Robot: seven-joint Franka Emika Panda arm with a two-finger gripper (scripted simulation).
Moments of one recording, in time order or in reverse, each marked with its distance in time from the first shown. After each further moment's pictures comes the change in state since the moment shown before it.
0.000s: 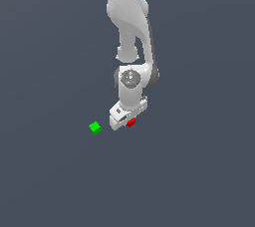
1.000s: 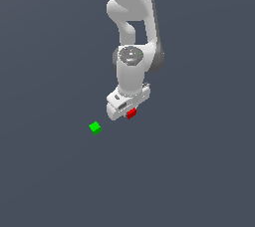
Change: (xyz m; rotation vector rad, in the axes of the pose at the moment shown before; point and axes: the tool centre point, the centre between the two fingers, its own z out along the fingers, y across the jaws) arm 0.000 0.000 -0.085 -0.001 0.002 -0.001
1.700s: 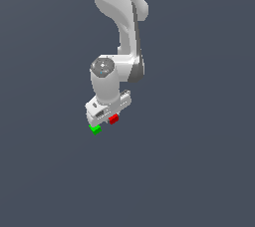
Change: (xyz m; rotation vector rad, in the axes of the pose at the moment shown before) arm -0.039 0.072 0.027 0.000 -0.001 0.000
